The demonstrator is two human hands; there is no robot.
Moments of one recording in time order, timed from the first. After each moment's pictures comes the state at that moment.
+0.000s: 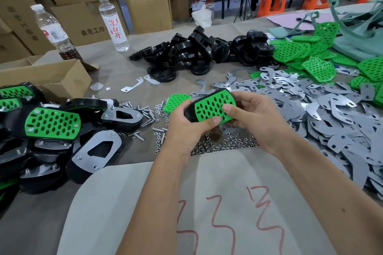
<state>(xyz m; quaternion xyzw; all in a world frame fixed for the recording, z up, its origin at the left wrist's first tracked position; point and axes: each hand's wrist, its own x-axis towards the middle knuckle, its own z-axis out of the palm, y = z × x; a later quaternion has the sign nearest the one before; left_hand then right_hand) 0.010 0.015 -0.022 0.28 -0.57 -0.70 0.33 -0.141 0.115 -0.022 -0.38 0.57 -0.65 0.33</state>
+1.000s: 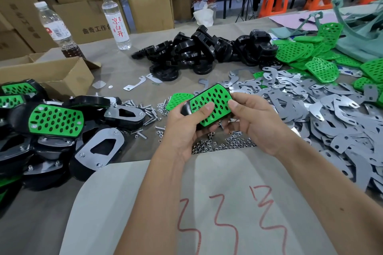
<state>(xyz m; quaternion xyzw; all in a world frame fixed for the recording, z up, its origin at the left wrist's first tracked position) 0.014 0.011 -0.014 0.28 -0.49 -0.76 0.32 -0.135 0.113 -0.020 -0.40 0.49 -0.66 0.42</state>
